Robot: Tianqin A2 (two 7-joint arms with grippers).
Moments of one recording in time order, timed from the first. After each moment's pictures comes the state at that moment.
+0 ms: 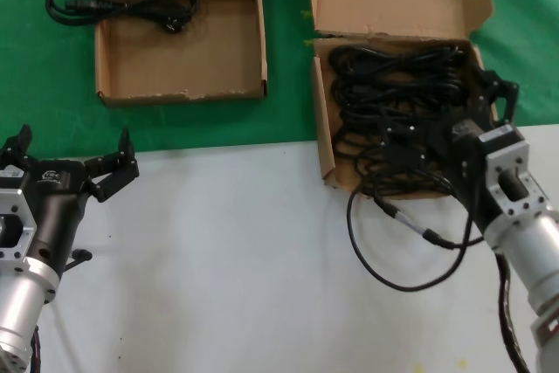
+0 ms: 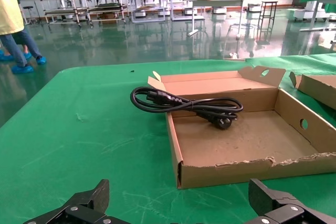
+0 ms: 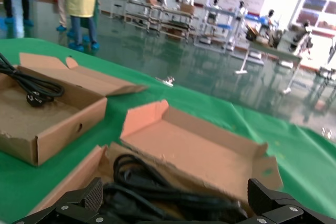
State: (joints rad) left arm -0.01 -0.30 1.60 -1.60 -1.79 0.01 -0.01; right arm 0.21 0.20 -1.61 1.50 1.82 -0.15 -0.43
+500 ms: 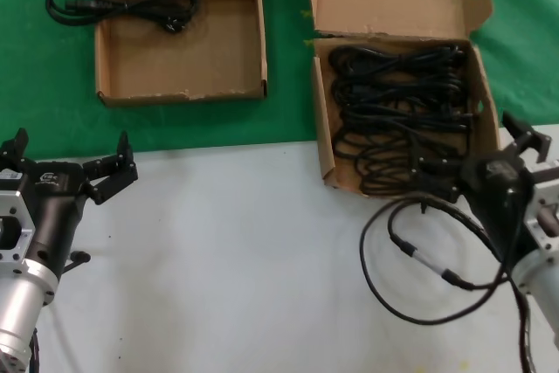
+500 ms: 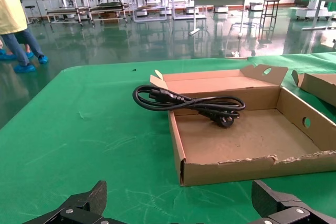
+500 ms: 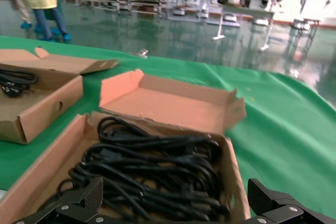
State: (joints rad) left arm 0.00 -0.30 1.60 -1.60 -1.80 0.00 0.00; right arm 0.09 0.26 -1.60 1.56 1.81 -0.06 -0.18
